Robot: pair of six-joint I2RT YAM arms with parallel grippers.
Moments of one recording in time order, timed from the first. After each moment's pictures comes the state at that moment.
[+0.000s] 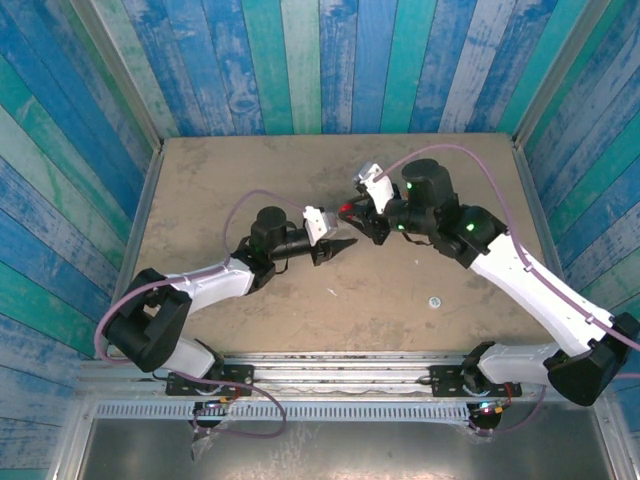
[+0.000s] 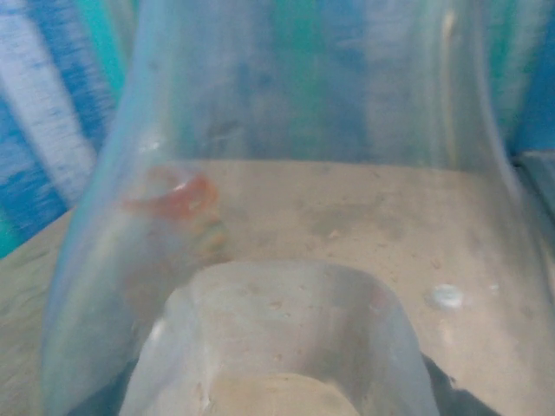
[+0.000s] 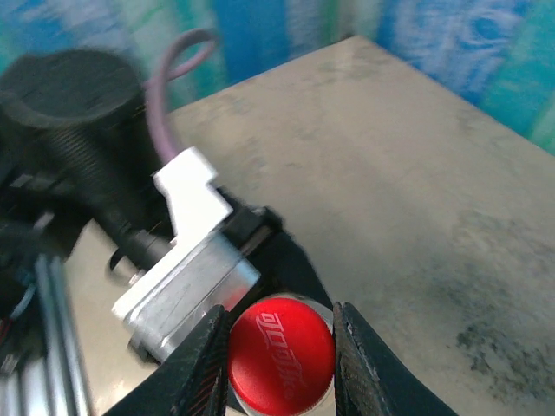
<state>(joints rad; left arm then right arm) -0.62 1.45 0.65 0.68 0.56 0.21 0.73 1.25 1.26 -0.48 -0.24 -0.01</state>
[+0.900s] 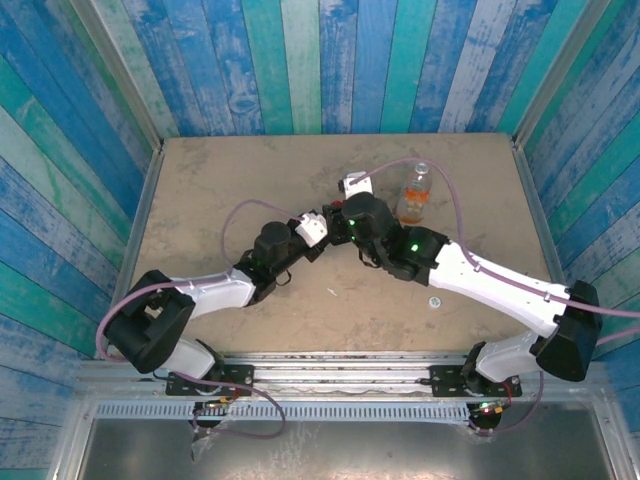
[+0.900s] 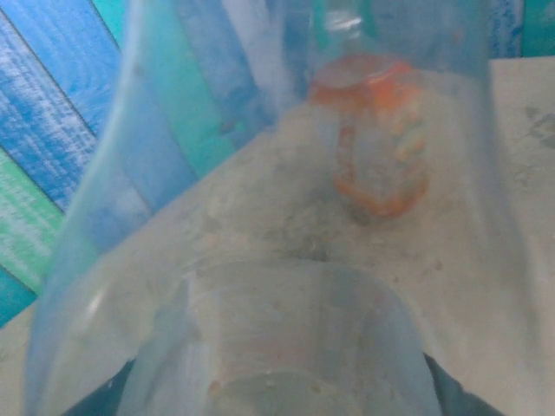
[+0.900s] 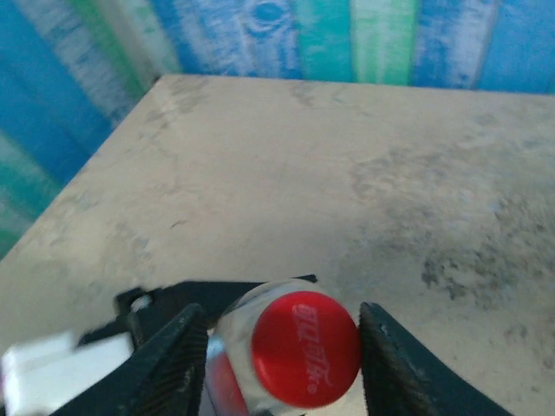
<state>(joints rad) -0.65 1.45 0.55 0.73 0.12 0.34 0.96 1.38 1.23 -0.32 0.36 0.41</state>
